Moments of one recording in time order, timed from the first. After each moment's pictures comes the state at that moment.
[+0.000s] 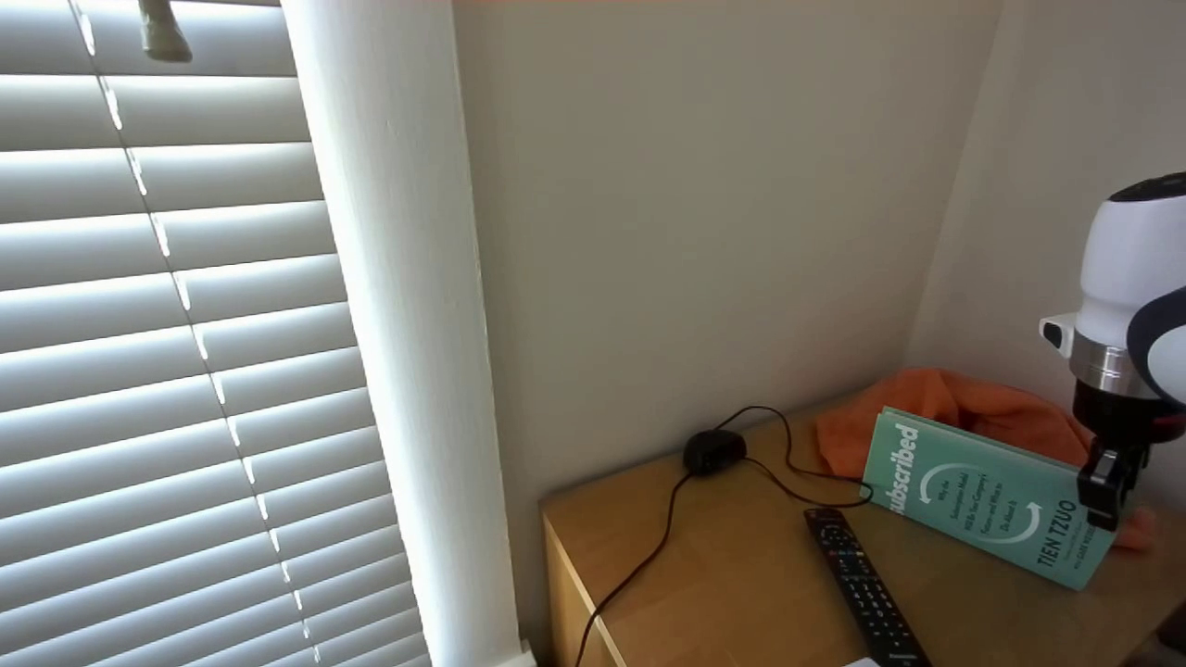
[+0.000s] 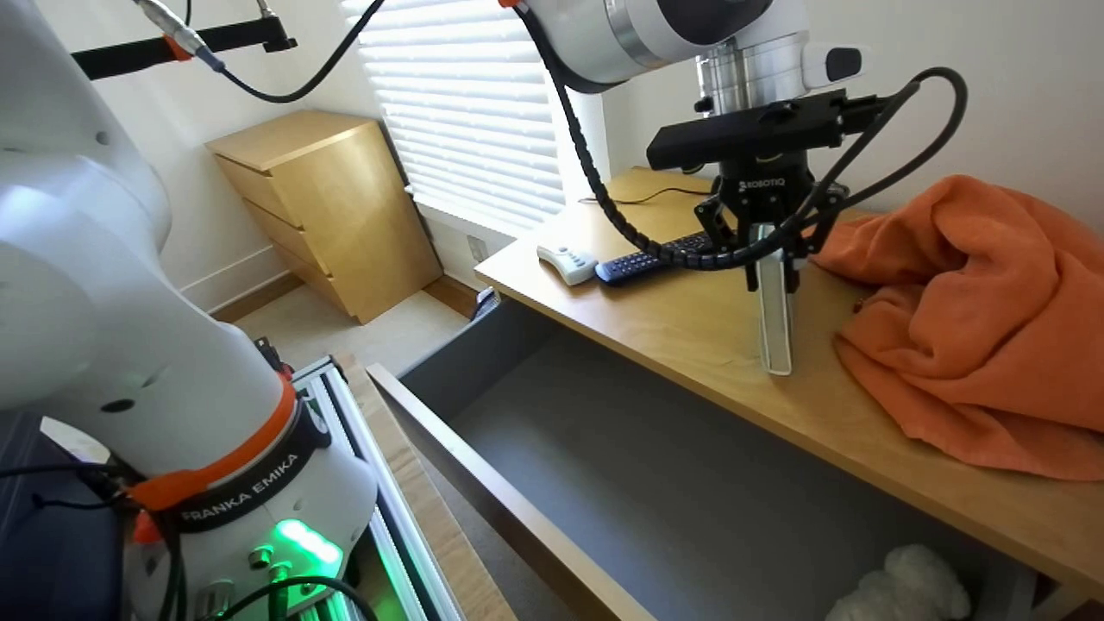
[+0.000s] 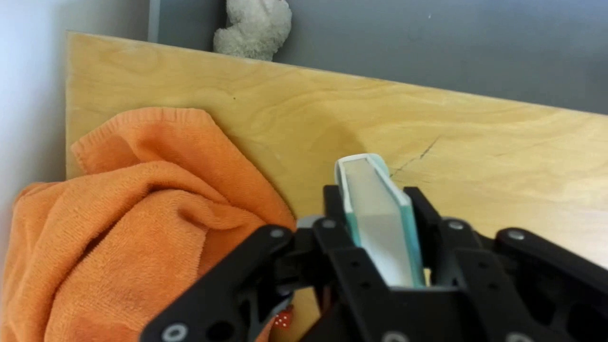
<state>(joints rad) -0.12 0.14 -0.16 -2.32 -0.41 2.45 -0.27</state>
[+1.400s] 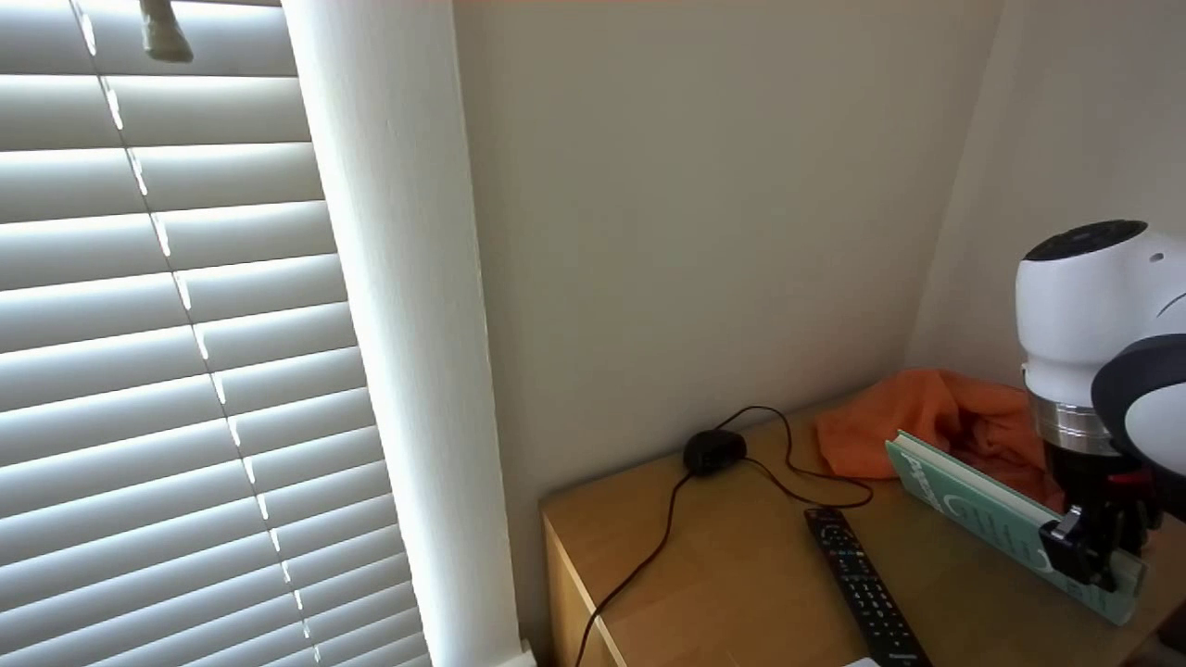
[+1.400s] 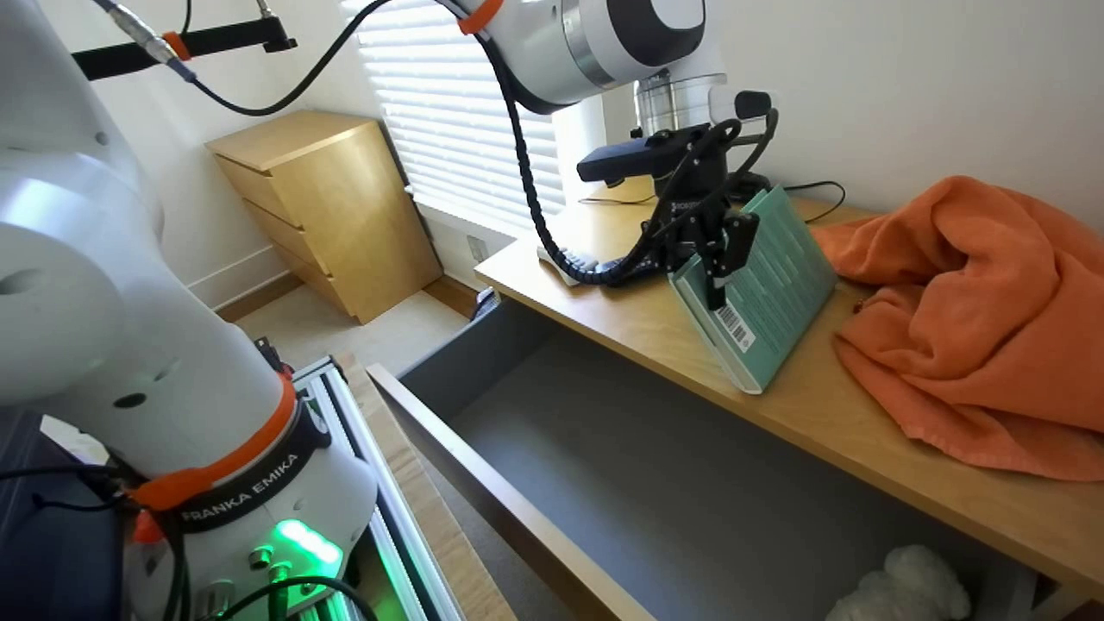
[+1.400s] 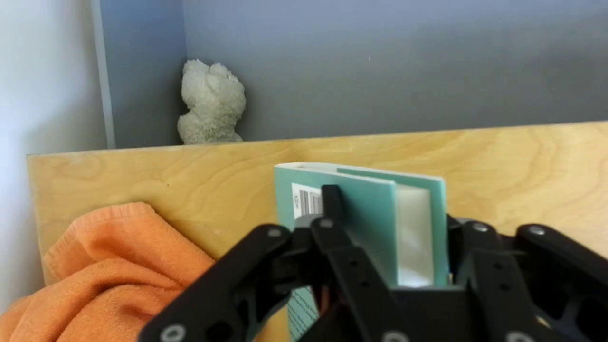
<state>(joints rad) -0.03 0.14 -0.12 -2.37 -0.48 2.33 0.15</state>
